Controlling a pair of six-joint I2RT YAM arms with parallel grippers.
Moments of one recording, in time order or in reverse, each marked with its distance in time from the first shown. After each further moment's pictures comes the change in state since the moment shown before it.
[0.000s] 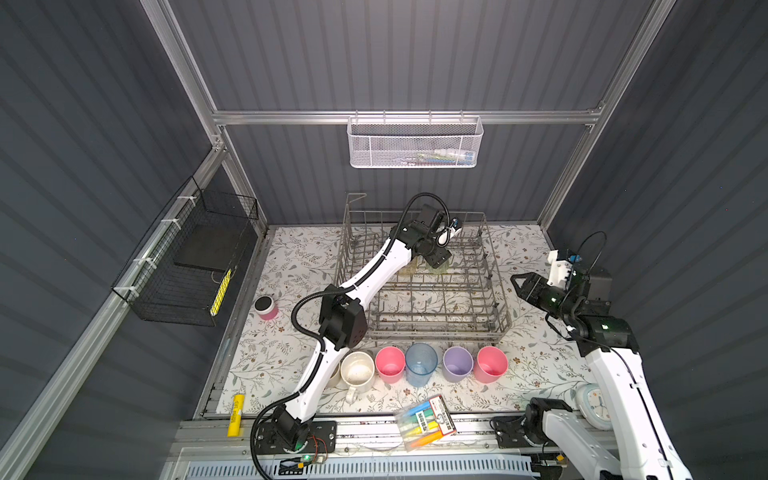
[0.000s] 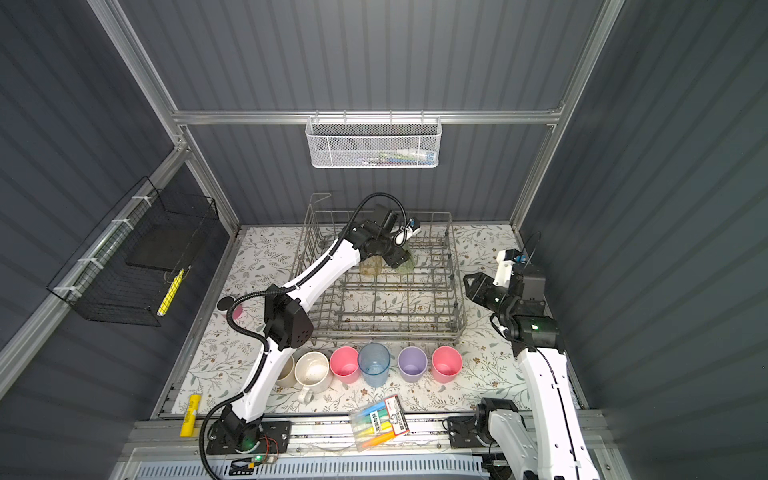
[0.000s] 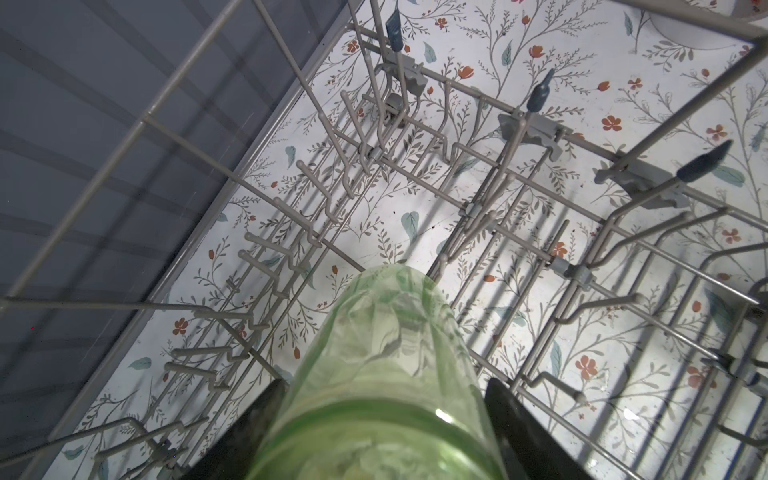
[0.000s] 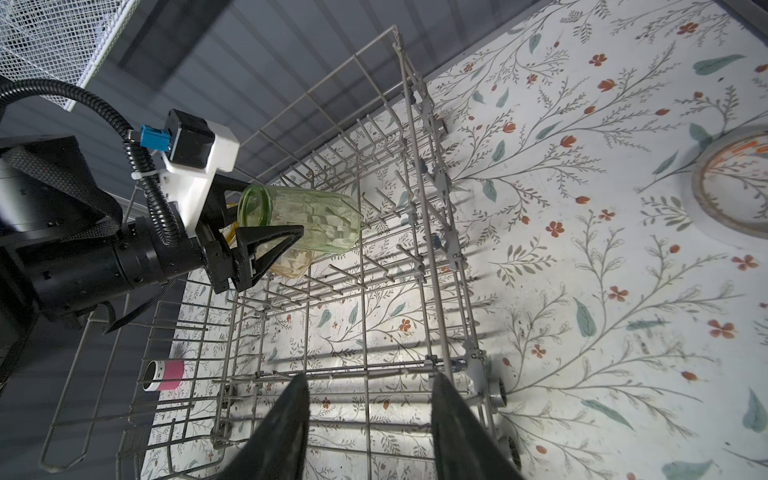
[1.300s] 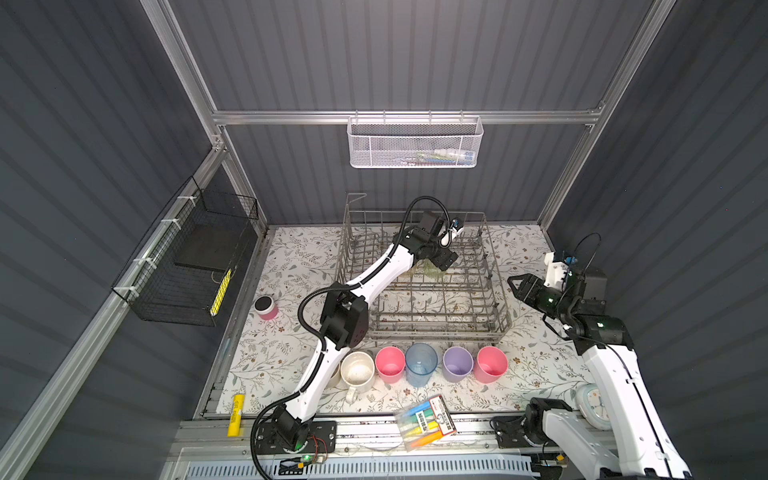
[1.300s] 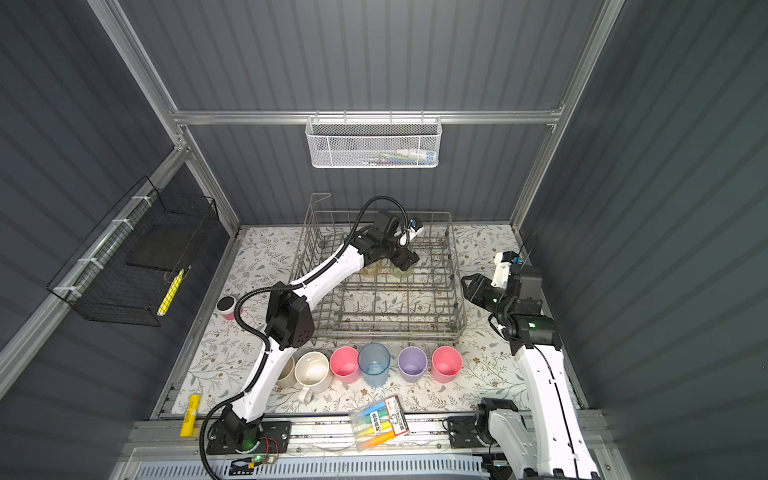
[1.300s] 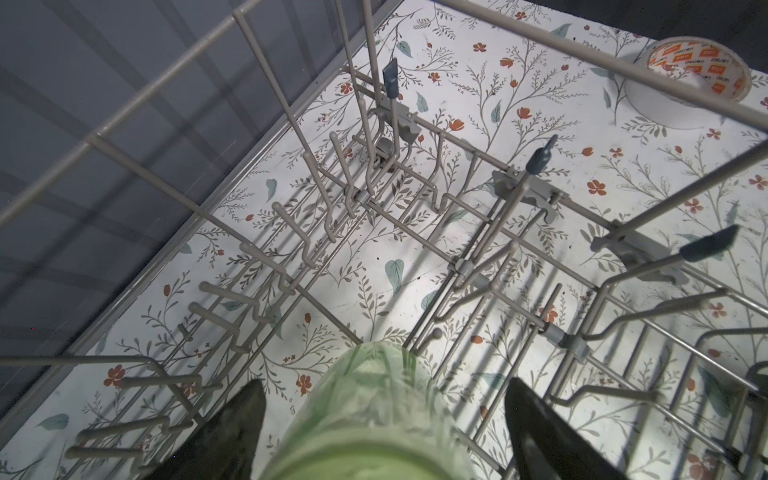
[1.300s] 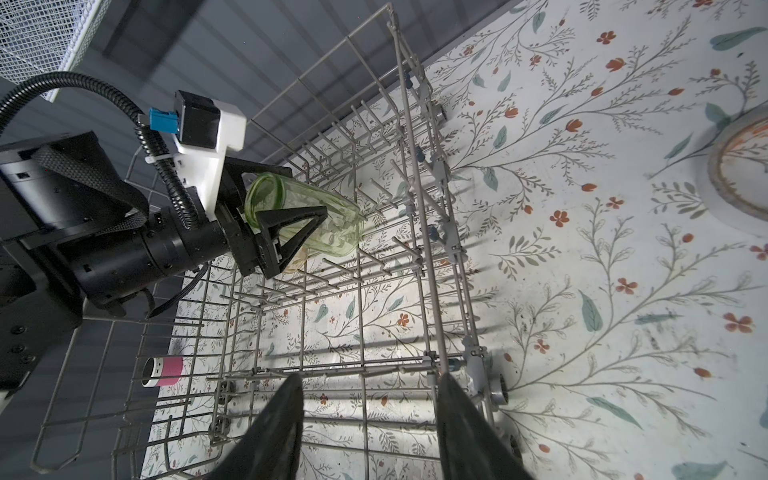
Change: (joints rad) left arm -0.012 0.005 -0.138 0.241 0.077 -0.101; right arm 0.000 0.017 -0.029 0.023 -0.013 0.004
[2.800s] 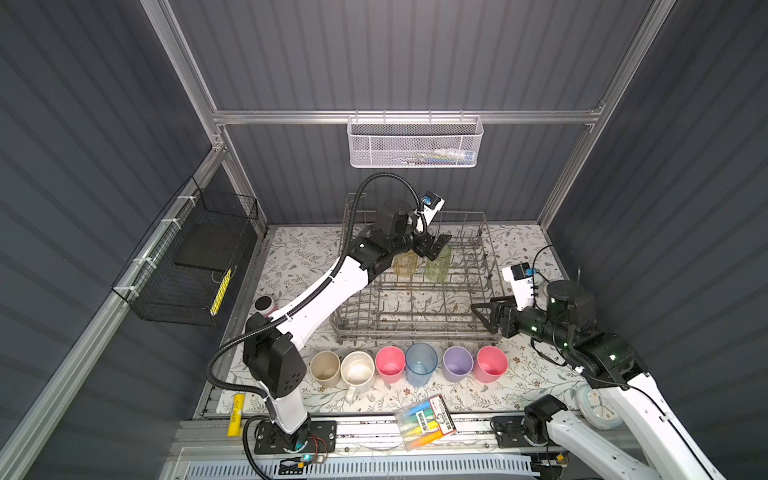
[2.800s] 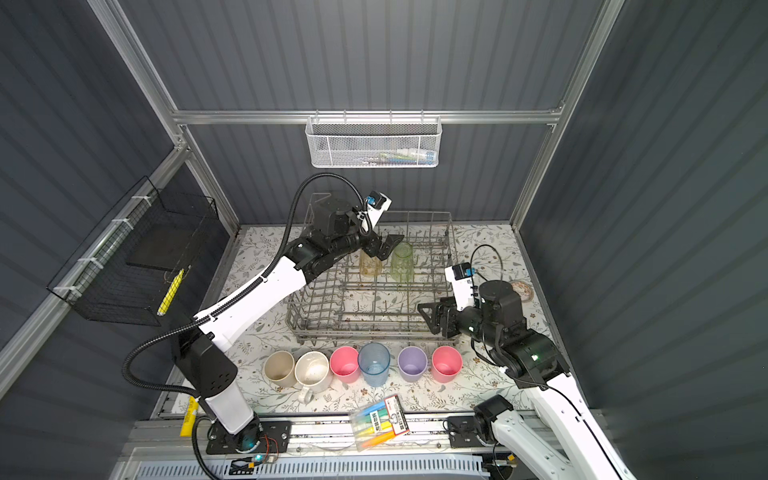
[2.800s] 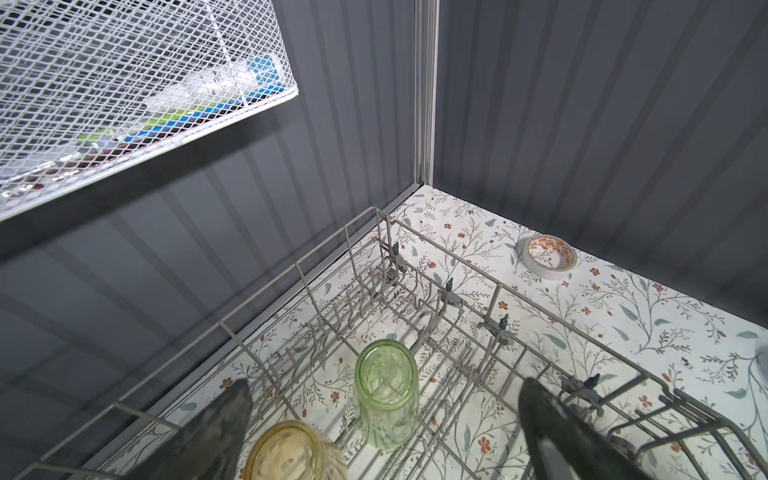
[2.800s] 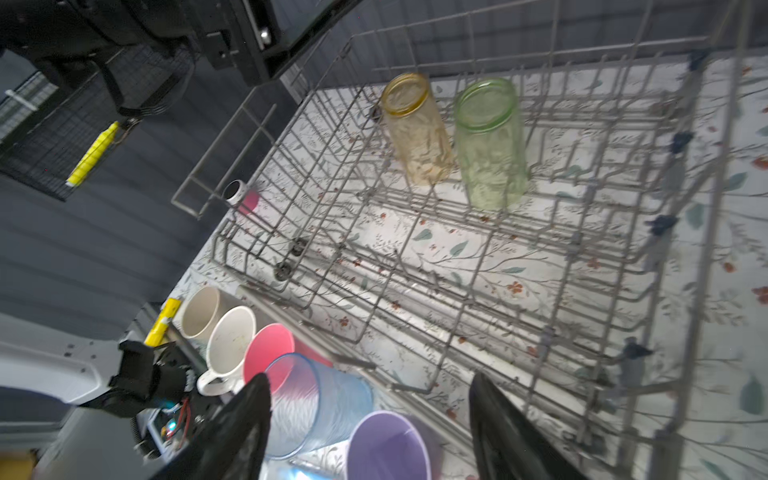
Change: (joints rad) left arm 0.003 -0.717 -0.666 0.352 0.010 -0.144; right arm 0.571 -0.153 0.069 -0.155 0.077 -0.192
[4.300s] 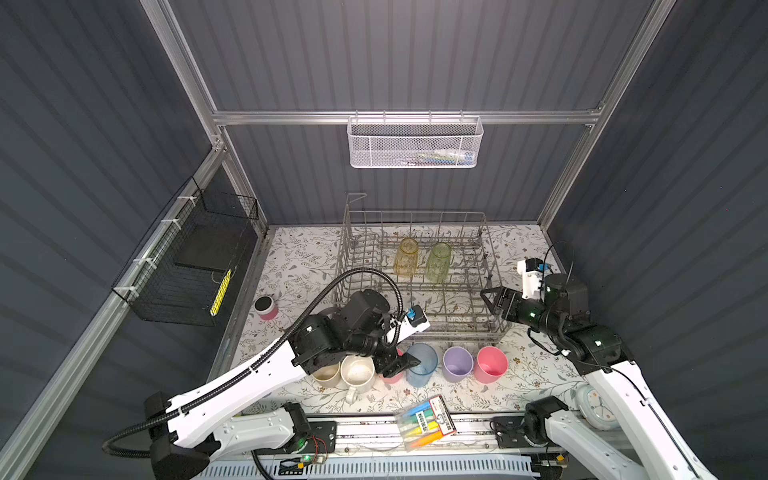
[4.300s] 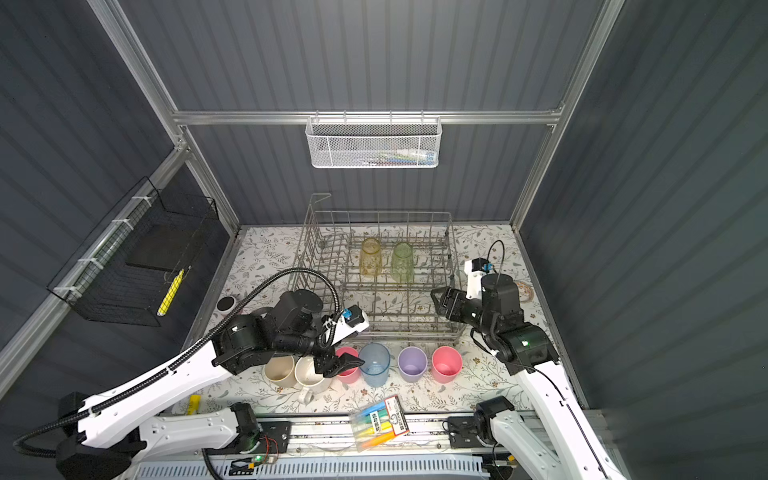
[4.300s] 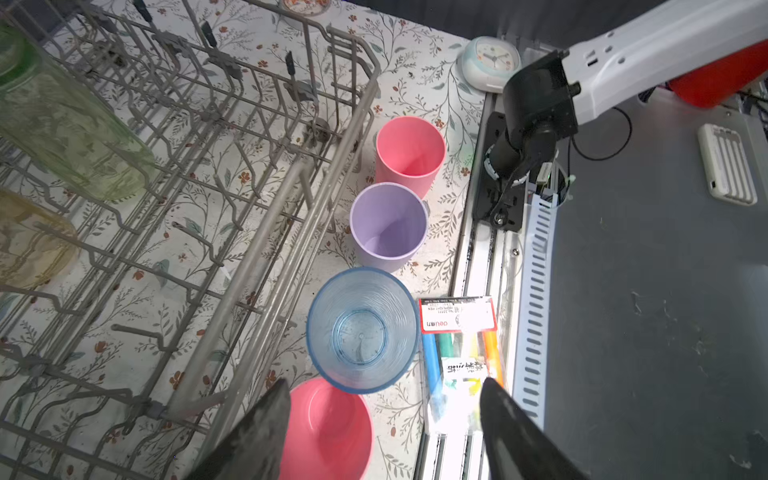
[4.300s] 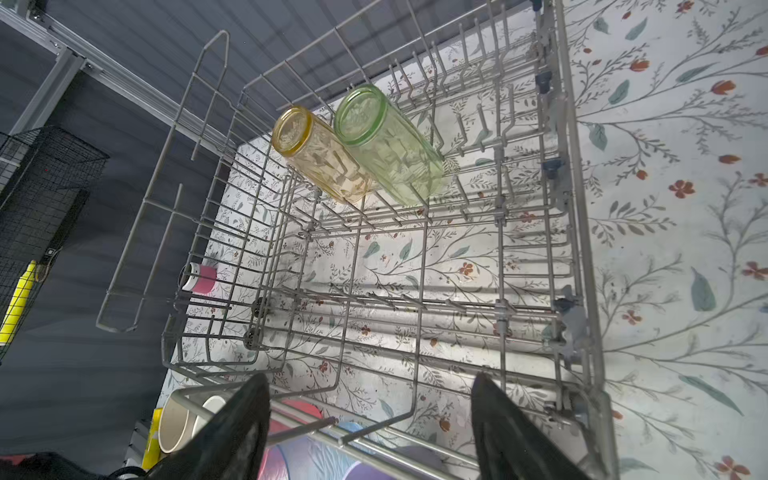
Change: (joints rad) left arm -0.336 -0.614 -0.562 -0.537 0.124 0.039; right arm -0.224 0.053 -0.058 0.066 0.054 0.249
